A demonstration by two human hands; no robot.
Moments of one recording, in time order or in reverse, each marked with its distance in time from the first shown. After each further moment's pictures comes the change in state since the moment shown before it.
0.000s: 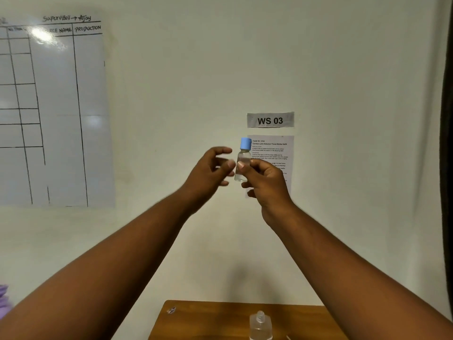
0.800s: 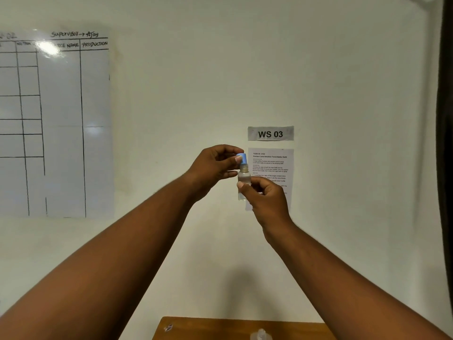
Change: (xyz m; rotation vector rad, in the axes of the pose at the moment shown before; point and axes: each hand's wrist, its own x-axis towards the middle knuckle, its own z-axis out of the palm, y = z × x) left_hand 0.039 0.038 -0.006 -0.055 -0.027 -0.031; right_hand -0.002 0.006 0.005 -0.159 0.067 -0.133
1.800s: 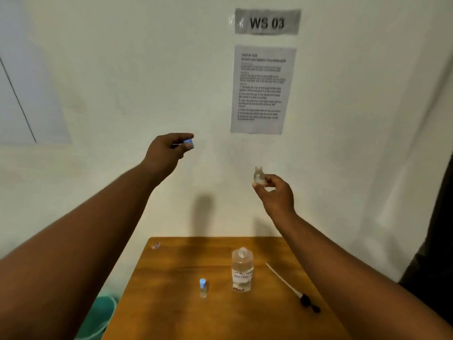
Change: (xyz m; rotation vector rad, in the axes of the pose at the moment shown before) left_hand -0.028 -0.218 -0.034 0.297 0.173 -0.257; right_hand -0.027 0.248 -0.073 -0.380 0.046 0.290
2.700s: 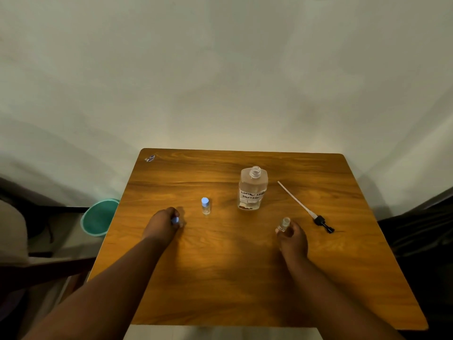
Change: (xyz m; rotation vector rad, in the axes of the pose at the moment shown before) left_hand -0.235 -0.369 0.087 0.610 -0.371 -0.658; right_hand -0.187 0.353 0.042 -0.372 -0.039 0.831
